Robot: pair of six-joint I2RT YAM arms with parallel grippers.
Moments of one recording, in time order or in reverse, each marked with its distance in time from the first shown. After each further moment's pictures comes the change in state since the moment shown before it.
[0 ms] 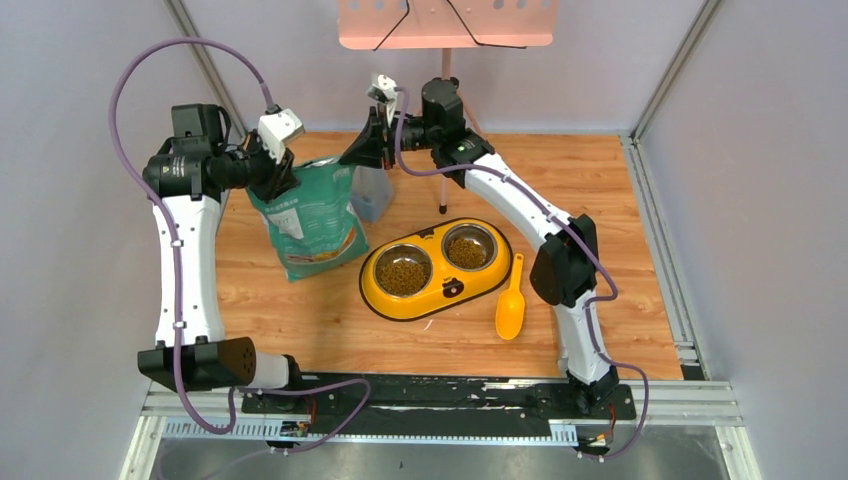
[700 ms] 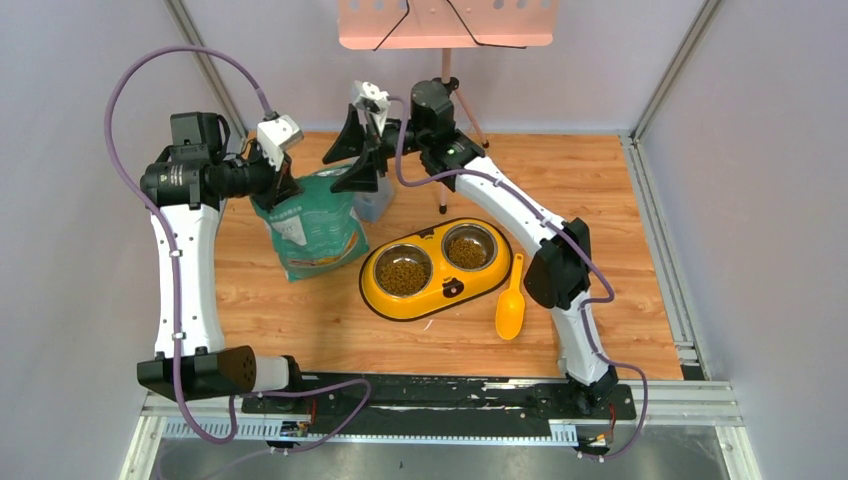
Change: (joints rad) left arm 0.000 -0.042 -0.026 -0.049 0.060 -0.049; right arm 0.046 0.008 0.064 0.046 -0.188 0.005
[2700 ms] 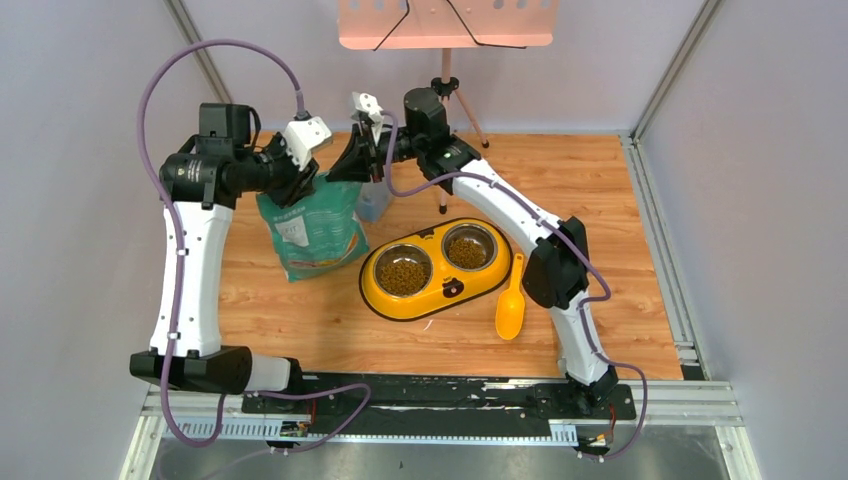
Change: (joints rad) left arm -0.187 0.029 0.072 0.003 -0.214 0.035; right arm 0.007 0.027 -0.026 -0.066 0.088 -0.163
